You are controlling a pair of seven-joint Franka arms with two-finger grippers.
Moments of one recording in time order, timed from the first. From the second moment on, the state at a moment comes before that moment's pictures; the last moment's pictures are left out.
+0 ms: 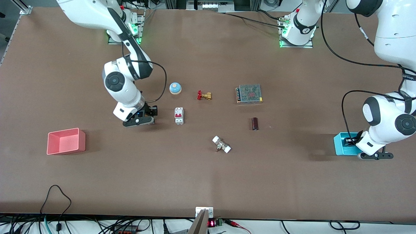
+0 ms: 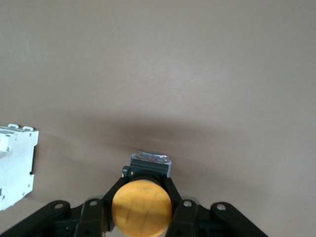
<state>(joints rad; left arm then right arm) 0.17 0.70 0.07 -1.67 0.09 2.38 0.14 0.31 0.38 0.05 -2.06 -0.02 2.51 0.14</state>
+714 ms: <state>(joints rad) 0.16 0.60 0.06 -1.61 0.09 2.21 0.14 -0.04 0.27 -0.02 -1.89 -0.02 2.21 -0.33</state>
